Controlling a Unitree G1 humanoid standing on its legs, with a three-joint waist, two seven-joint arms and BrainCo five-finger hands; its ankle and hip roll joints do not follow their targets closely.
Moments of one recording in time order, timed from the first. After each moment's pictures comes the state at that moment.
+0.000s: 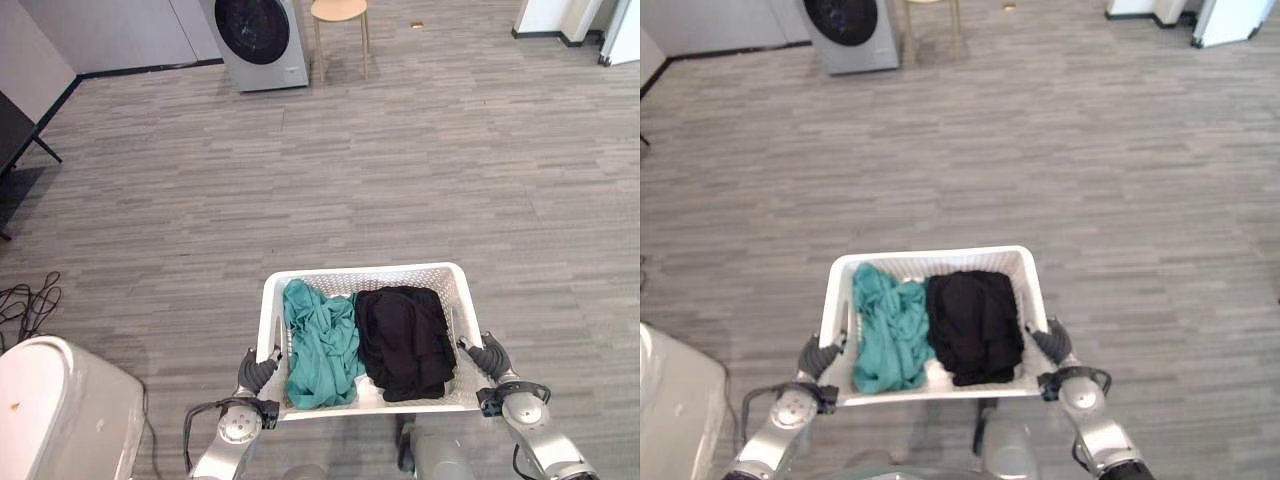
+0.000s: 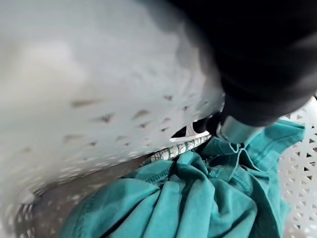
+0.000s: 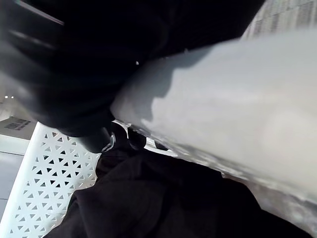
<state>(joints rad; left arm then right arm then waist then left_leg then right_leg) 0.14 0.32 -0.23 0.29 -0.10 0.03 0.19 0.10 -0.41 0.21 0.21 0.02 0.04 -0.16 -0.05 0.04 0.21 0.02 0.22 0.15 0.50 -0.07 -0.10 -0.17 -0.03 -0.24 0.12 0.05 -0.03</state>
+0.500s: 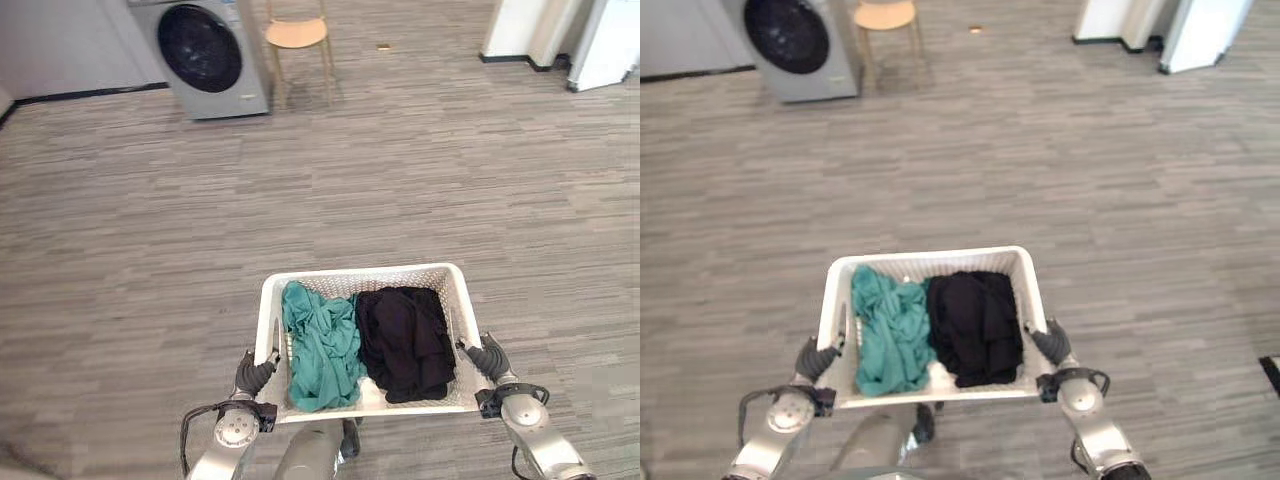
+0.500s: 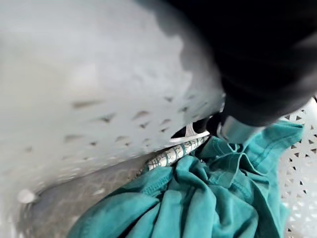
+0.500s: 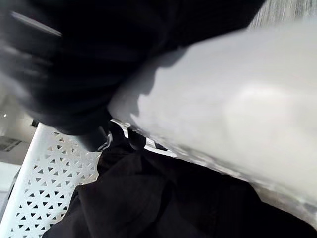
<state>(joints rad) 0.18 0.34 -0.24 0.29 -0.10 0.03 0.17 0.14 -0.39 0.22 0.23 0.02 0.03 -0.17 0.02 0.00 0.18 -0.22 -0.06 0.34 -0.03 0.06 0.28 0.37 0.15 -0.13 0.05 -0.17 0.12</state>
